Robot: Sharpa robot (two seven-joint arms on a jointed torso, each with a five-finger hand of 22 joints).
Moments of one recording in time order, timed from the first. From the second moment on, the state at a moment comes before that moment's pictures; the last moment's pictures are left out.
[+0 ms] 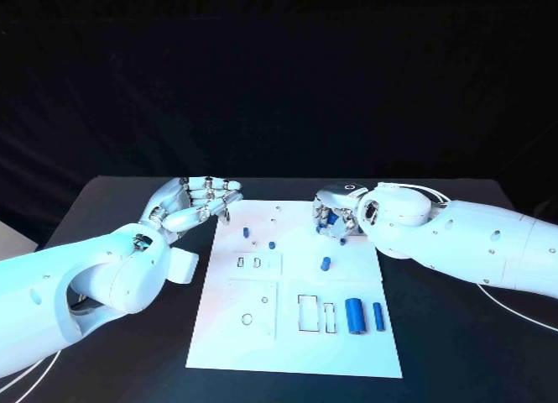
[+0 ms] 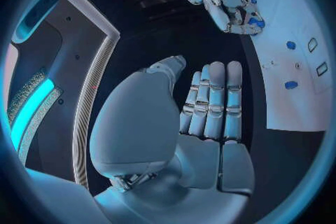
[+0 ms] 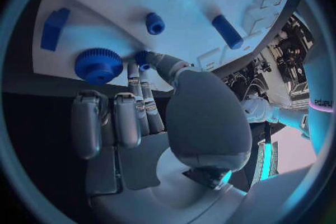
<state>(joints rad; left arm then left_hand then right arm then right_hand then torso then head) 1.18 -0.99 -0.01 1.75 -0.16 -0.41 0.42 1.47 -0.25 0.38 0.28 0.27 0.89 0.19 0.26 0.24 1.15 0.13 0.12 0.12 1.07 0.06 0.93 0.73 0.17 0.84 0.16 1.08 0.64 1.31 -0.66 -0.13 1.32 -1.64 -0.14 -0.14 1.32 -0.26 0.57 0.04 0.24 1.07 0.13 0.22 0.33 1.23 0.07 0.07 0.14 1.46 0.00 1.42 1.30 0.06 1.46 0.09 1.42 1.31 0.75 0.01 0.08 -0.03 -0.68</state>
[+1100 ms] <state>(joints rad) 1.18 -0.99 -0.01 1.73 -0.15 -0.40 0.41 1.47 -0.25 0.38 0.27 0.27 0.89 0.19 0.26 0.25 1.15 0.13 0.12 0.12 1.06 0.06 0.93 0.73 0.17 0.84 0.16 1.08 0.64 1.31 -0.55 -0.13 1.28 -1.66 -0.37 -0.20 1.33 -0.22 0.62 0.02 0.20 1.11 0.11 0.26 0.37 1.28 0.07 0.07 0.16 1.47 -0.02 1.43 1.31 0.05 1.46 0.08 1.45 1.31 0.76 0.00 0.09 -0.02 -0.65</state>
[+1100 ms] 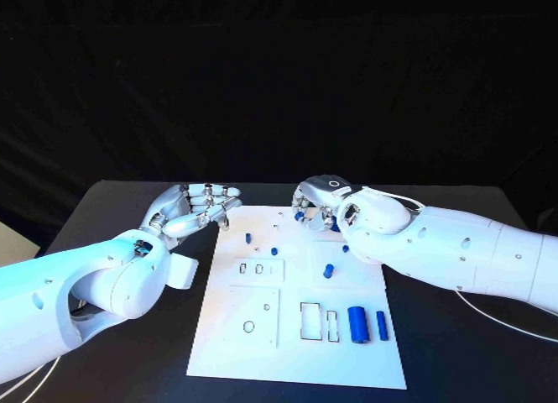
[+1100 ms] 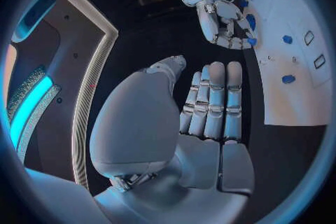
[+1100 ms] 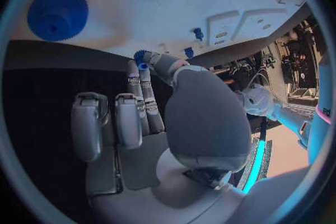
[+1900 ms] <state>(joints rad) 1.19 -0.98 -0.01 1.73 -0.15 -0.40 0.41 1.47 -0.25 0.39 0.27 0.27 0.89 0.19 0.26 0.25 1.15 0.12 0.12 0.12 1.06 0.06 0.93 0.73 0.17 0.84 0.16 1.08 0.64 1.31 -0.42 -0.13 1.14 -1.67 -0.42 -0.21 1.33 -0.22 0.62 0.02 0.20 1.11 0.11 0.26 0.38 1.28 0.07 0.07 0.16 1.47 -0.02 1.44 1.31 0.05 1.46 0.08 1.45 1.31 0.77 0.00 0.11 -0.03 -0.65</state>
